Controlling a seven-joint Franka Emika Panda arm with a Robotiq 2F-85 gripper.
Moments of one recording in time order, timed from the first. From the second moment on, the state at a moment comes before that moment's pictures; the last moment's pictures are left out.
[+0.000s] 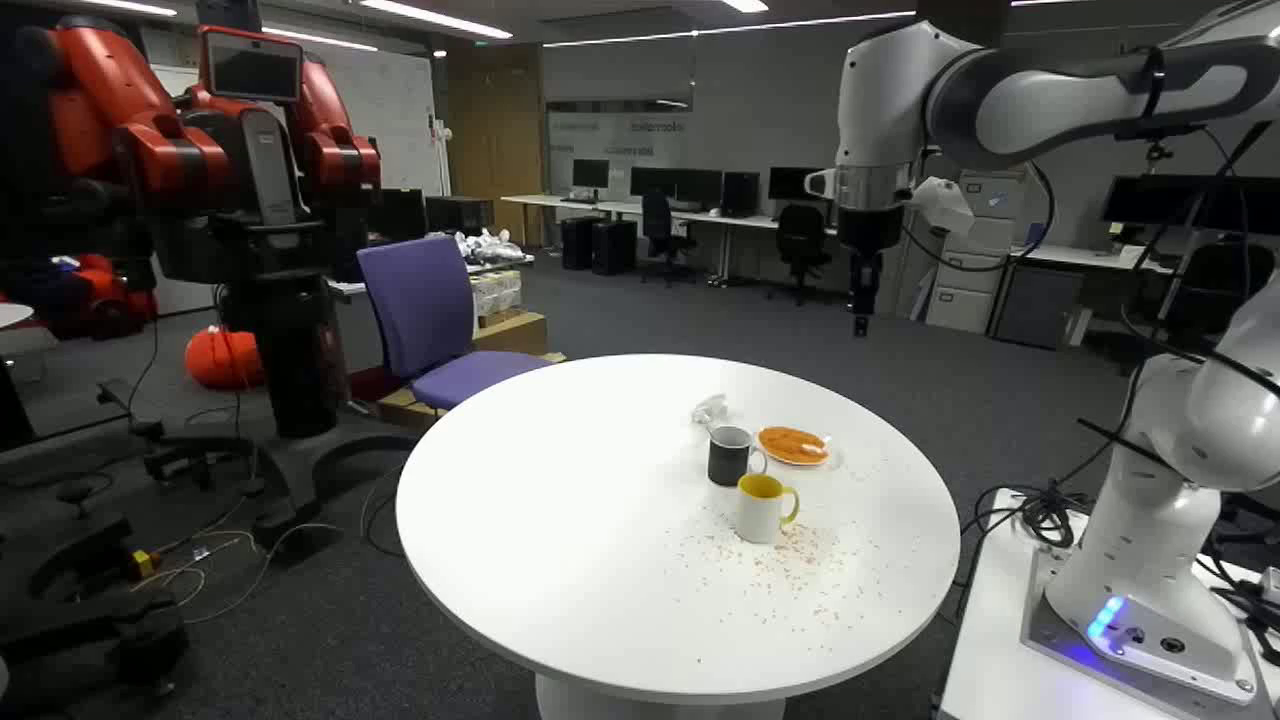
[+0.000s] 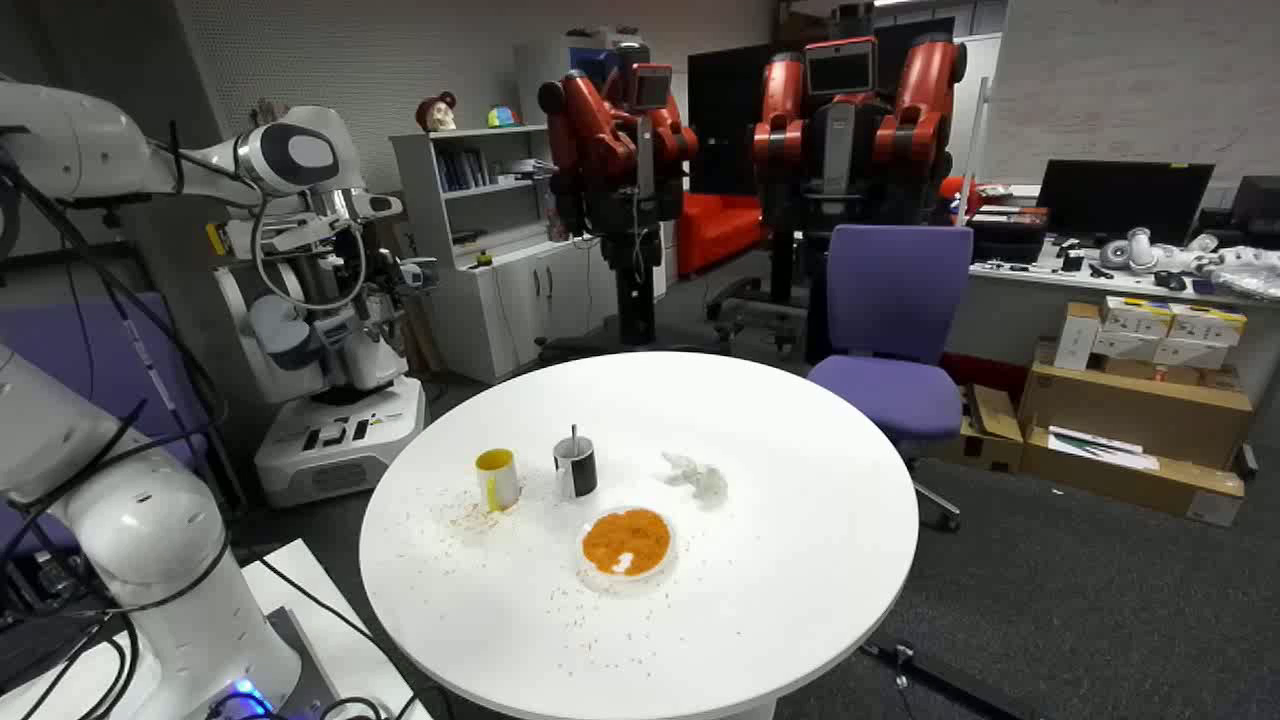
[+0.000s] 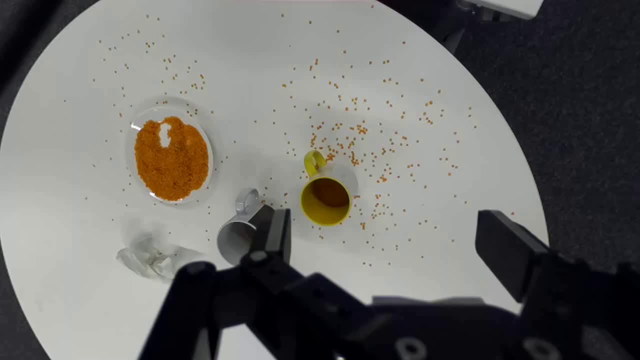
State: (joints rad) arm 0.13 -0.40 0.32 -2.10 -0.07 1.63 0.11
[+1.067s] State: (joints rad) arm 0.06 -0.13 0.25 -2.05 -0.42 1.60 0.29
